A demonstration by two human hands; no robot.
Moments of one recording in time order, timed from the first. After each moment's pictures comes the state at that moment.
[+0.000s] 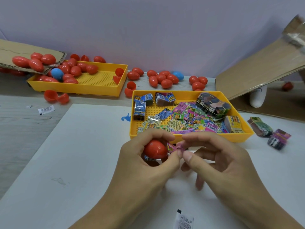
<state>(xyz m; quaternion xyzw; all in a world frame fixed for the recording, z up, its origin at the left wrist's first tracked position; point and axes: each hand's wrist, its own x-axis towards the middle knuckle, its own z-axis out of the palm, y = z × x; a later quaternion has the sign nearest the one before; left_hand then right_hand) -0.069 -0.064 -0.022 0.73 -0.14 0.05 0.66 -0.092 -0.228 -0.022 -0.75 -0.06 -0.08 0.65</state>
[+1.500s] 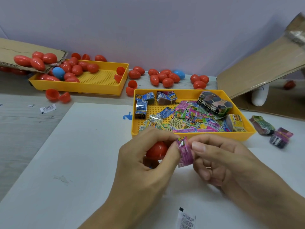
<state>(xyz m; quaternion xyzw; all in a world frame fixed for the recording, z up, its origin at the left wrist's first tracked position) -0.073 -0.066 -0.019 0.74 -0.19 0.16 0.63 -0.087 -0.234 0.003 -0.63 0.02 0.14 0.77</state>
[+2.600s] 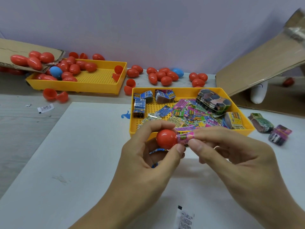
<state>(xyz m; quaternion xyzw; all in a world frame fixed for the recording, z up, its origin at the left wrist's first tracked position) -0.071 -0.068 -0.024 0.65 -0.17 0.03 0.74 -0.094 -0.232 -0.008 -0.79 -0.14 -0.23 0.55</state>
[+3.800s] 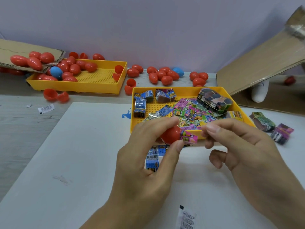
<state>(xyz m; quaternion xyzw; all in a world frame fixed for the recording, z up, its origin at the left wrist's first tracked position) -0.068 -0.066 -0.021 0.75 -0.23 0.16 0.60 -0.087 -0.242 -0.002 -0.69 0.01 -0.08 0.72</state>
